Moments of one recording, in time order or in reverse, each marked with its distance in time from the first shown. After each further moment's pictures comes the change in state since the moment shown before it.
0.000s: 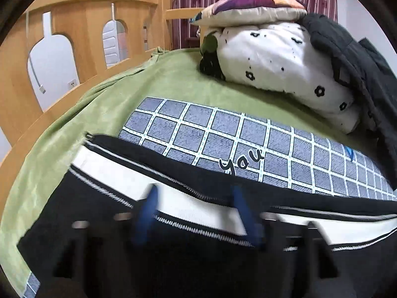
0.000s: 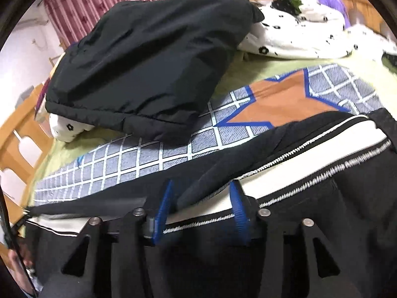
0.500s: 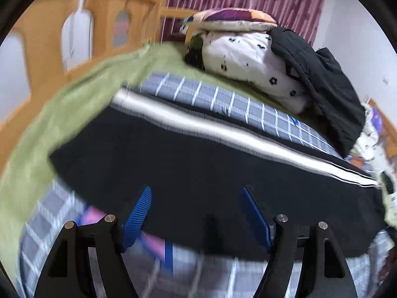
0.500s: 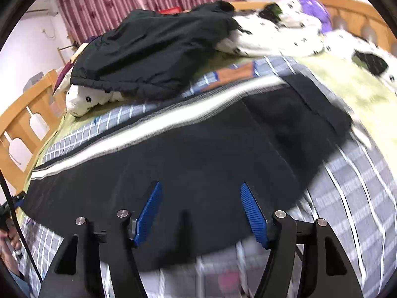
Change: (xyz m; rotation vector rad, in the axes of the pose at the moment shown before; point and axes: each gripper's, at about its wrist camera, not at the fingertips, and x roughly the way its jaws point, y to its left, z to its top) left arm -0.111 0.058 -0.098 -0.073 0.076 -0.242; right arm -0.143 -0.042 -0.113 -0.058 0.006 -0.054
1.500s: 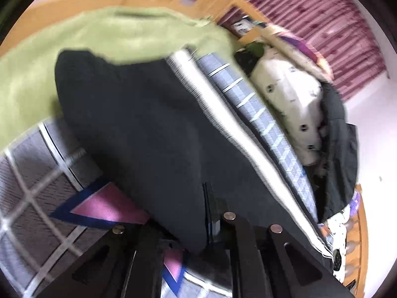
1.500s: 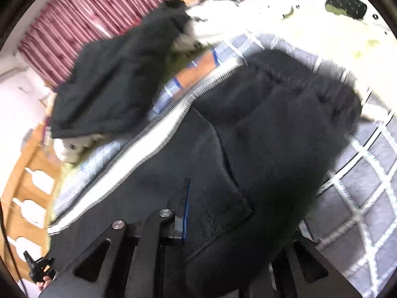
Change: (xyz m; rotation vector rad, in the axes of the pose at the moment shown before) left arm 0.034 0.074 0.014 -0.455 0.019 -0.139; right arm 0.040 -0.064 0.043 0.295 -0.023 0.092
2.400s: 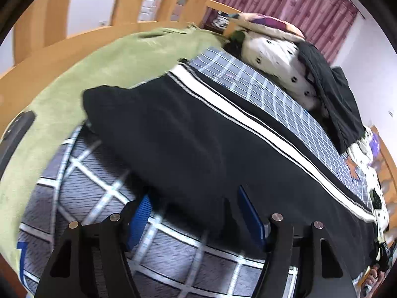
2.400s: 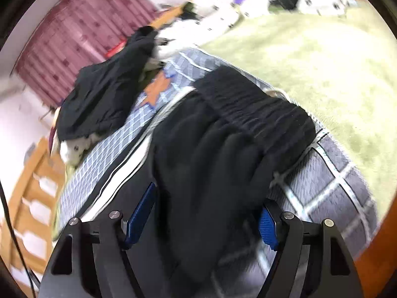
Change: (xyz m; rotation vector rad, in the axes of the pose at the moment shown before) left arm -0.116 0.052 -0.108 0.257 -0.042 0.161; right arm -0.128 -0.113 -0.083 0.132 -0.036 -0.042
